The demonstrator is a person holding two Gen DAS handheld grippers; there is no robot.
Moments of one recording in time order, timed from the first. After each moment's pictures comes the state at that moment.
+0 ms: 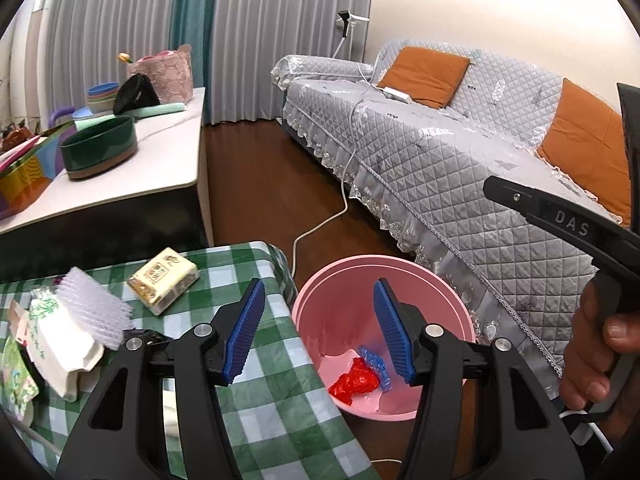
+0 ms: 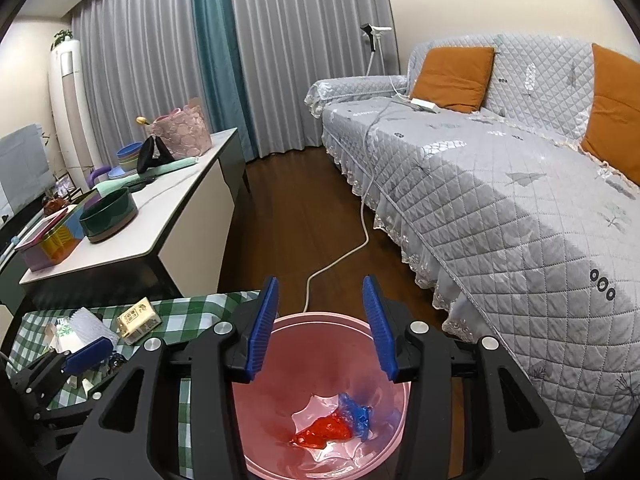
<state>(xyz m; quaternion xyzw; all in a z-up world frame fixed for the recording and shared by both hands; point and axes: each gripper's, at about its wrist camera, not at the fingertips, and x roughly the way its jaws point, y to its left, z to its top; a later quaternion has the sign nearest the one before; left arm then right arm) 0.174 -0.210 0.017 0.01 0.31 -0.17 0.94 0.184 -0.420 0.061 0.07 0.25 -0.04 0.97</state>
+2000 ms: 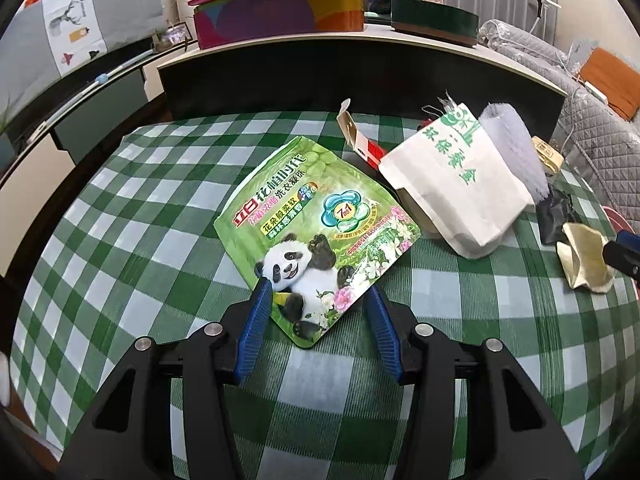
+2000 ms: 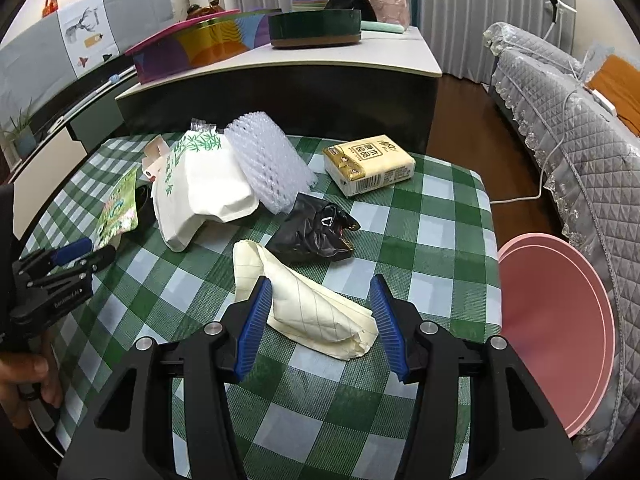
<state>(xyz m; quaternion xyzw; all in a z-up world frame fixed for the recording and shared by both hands) 0.123 0.079 -0.071 -0.03 0.41 0.14 0.90 0.193 -0.169 -0.048 -0.07 0.40 0.19 0.90</state>
